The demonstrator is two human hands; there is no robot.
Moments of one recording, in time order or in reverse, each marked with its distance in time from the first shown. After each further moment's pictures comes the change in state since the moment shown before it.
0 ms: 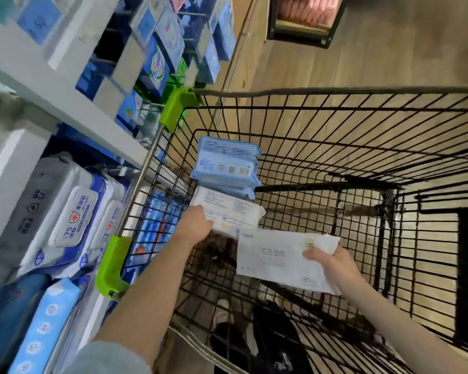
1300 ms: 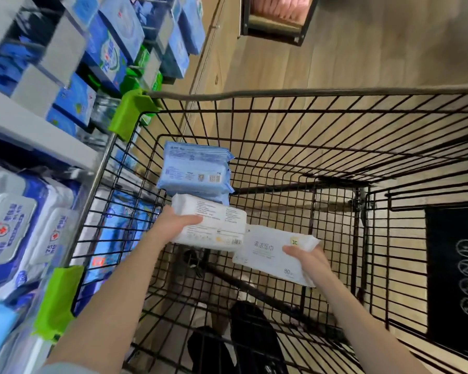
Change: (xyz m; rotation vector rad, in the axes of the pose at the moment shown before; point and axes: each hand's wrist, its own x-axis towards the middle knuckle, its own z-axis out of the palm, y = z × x) left_hand 0.012 0.023 0.012 -0.816 -0.107 -0.168; right_hand 0.045 0.021 -0.020 -0.068 0.160 0.217
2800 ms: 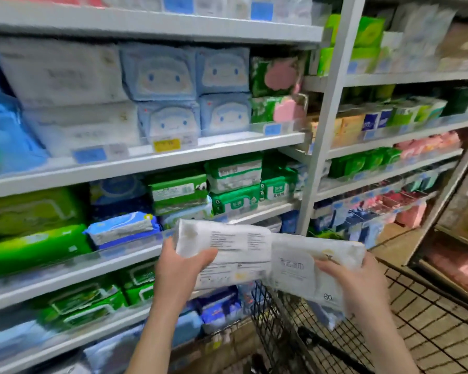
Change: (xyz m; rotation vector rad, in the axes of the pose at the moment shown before) left_hand -0.538 -0.146 -0.013 -0.815 1.219 0.537; right_hand -0.412 -0.059 -0.011 -0.147 -0.345 -1.253
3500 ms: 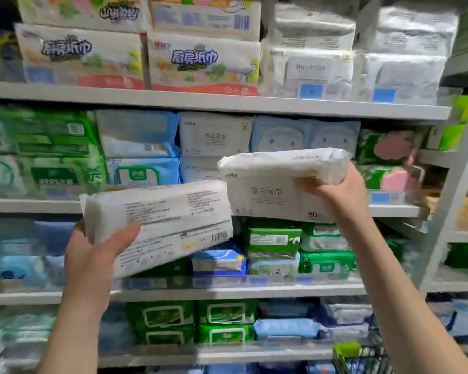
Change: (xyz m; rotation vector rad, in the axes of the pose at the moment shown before) left_hand -0.019 0.058 -0.229 -0.349 0.582 0.345; right_hand -0.017 -0.241 0.160 0.329 -0.439 -0.787
